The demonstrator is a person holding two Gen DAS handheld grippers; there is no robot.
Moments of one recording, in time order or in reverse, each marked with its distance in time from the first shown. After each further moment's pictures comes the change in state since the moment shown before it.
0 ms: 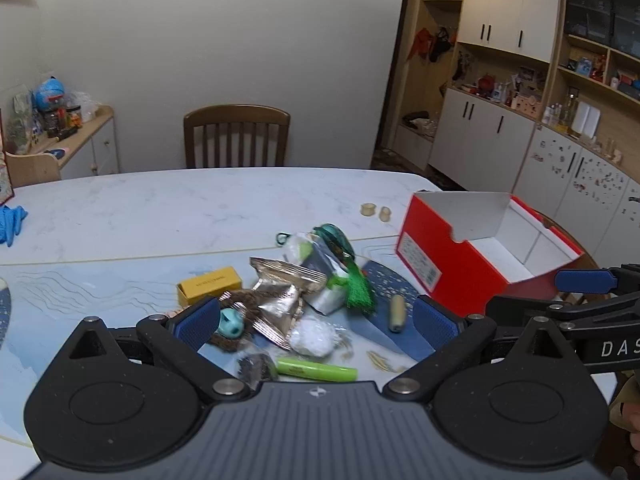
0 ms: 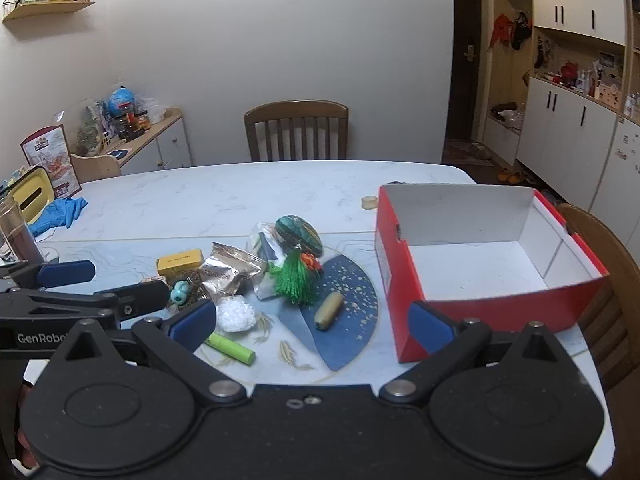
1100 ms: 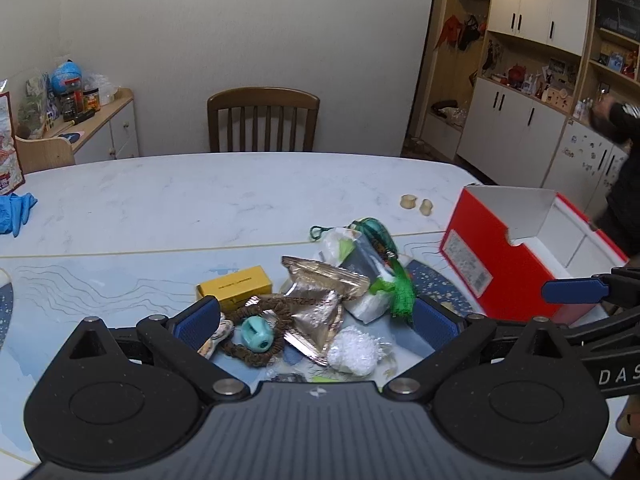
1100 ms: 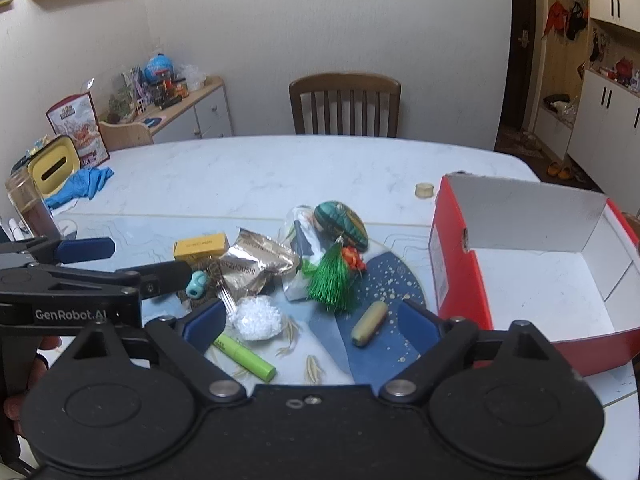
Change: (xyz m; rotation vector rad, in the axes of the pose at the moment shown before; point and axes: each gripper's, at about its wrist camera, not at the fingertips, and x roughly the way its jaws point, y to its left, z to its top) left arm 0.050 0.021 0.007 -0.023 0.048 0.076; right arm 0.064 0.004 0.017 -0.075 0.101 0.132
